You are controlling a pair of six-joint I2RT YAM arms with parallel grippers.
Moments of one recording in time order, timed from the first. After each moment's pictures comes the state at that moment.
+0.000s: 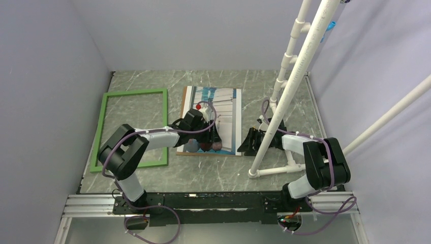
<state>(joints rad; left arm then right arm) -0.68 1.69 0.88 0.12 0.28 -0.63 0.18 1.49 0.56 -0.12 -0.73 0.50</state>
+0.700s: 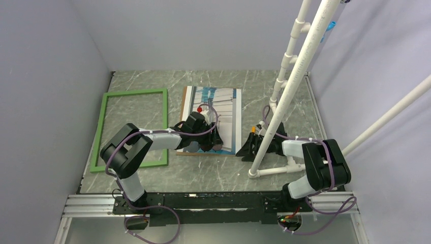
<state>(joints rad) -0.71 1.73 0.84 0.20 0.27 -0.70 0.18 1.48 0.46 -0.02 -0.85 0.58</state>
